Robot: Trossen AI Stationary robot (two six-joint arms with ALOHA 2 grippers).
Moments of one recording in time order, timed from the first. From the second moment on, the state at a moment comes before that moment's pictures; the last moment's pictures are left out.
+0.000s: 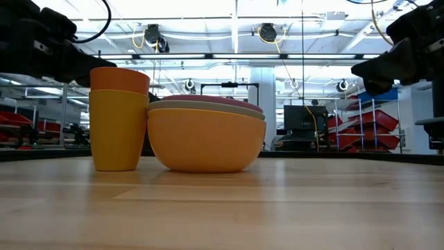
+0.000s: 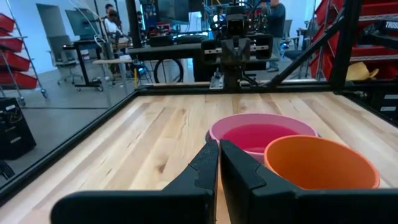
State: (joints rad) left arm 0.07 0.06 0.01 0.01 -0.01 0.05; right arm 0.08 0.10 0.03 -0.02 0.08 0.05
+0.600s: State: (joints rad) left arm -0.04 0.06 0.01 0.01 0.01 0.06; right arm 0.08 0.10 0.03 -0.02 0.05 0.04
